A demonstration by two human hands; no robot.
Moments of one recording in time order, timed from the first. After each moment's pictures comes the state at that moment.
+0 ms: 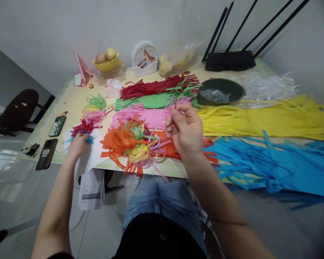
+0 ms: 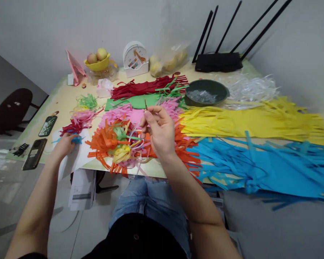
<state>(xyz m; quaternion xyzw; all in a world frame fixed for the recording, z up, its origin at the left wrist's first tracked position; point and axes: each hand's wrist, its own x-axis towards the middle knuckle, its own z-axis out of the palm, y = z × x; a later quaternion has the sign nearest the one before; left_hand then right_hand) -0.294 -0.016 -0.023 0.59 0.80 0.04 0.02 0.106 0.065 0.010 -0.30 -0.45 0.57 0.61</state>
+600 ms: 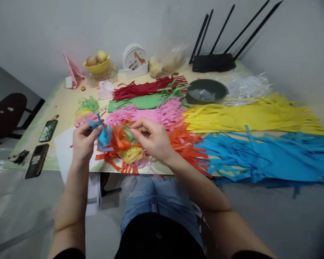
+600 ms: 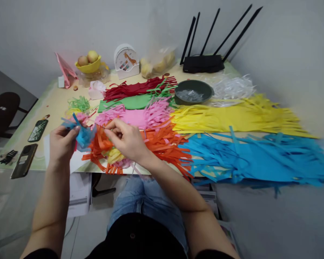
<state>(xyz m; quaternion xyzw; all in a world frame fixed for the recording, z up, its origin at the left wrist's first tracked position) -0.153 0.000 0.032 0.48 0.58 0.61 0.24 0.080 0.037 0.028 -0.28 -0.69 0.47 0.48</state>
